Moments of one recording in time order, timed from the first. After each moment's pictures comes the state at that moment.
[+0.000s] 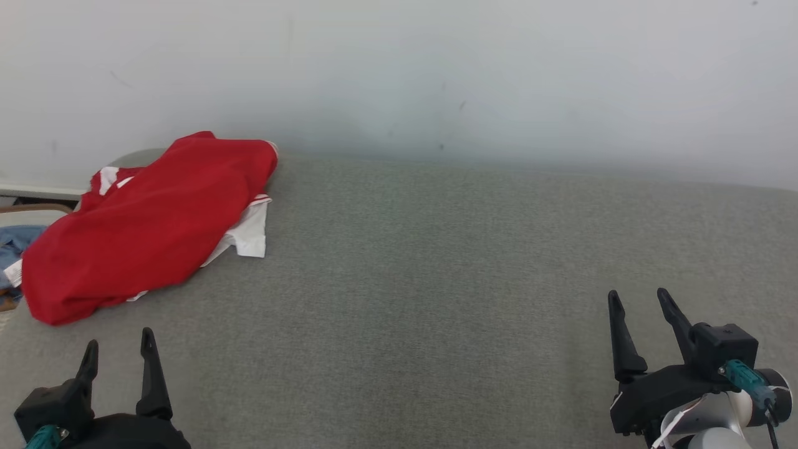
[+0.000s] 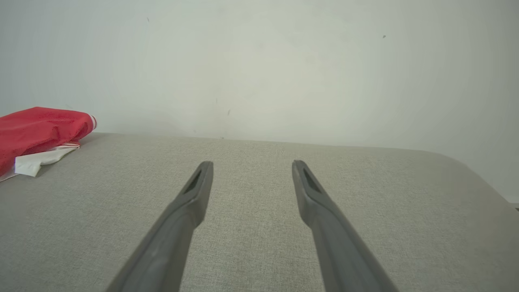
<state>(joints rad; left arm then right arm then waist) 0.01 0.09 0.02 0.00 -0.10 0.12 0.04 -0.05 -0.16 0.08 0.12 0.28 -0.12 -0.06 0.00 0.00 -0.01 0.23</state>
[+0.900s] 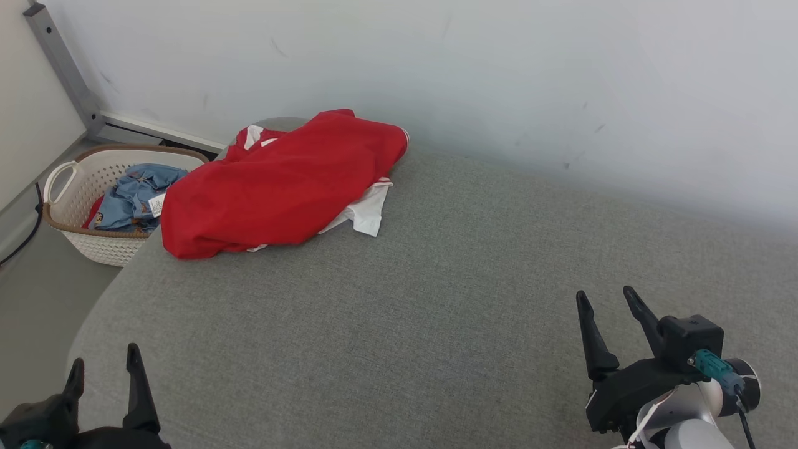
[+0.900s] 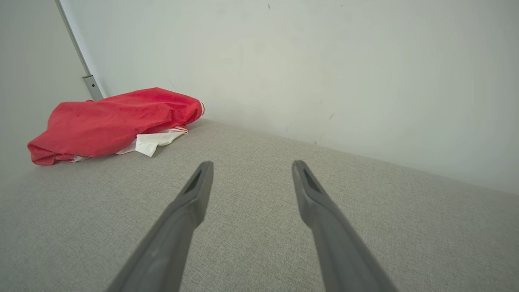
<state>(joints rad) 0.06 0.07 0.07 -0.04 -0.11 0.12 0.07 -0.09 -0.13 0.14 0.15 0.28 -0.10 -0.03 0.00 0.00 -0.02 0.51</state>
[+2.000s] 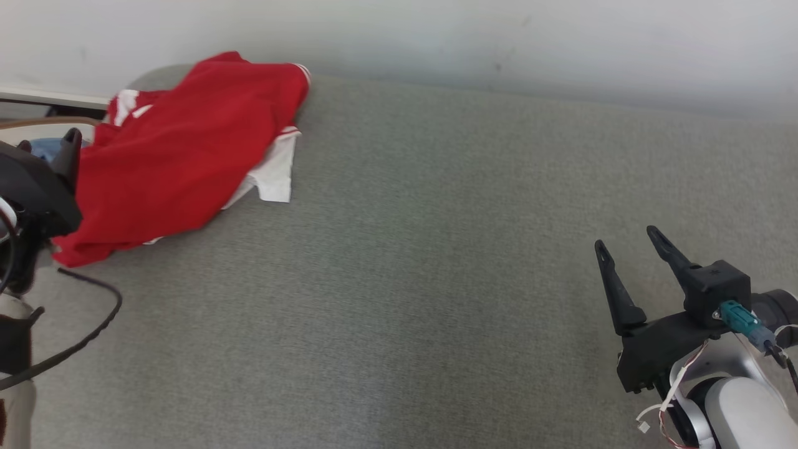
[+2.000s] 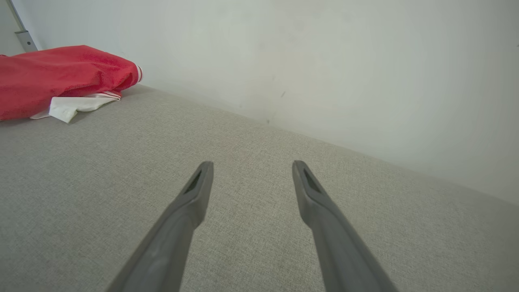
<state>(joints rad) -0.84 0.29 0.04 0.70 -0.33 -0.12 0.39 -0.16 -0.27 0.16 -0.02 0.20 -0.07 0.10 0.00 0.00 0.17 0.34</state>
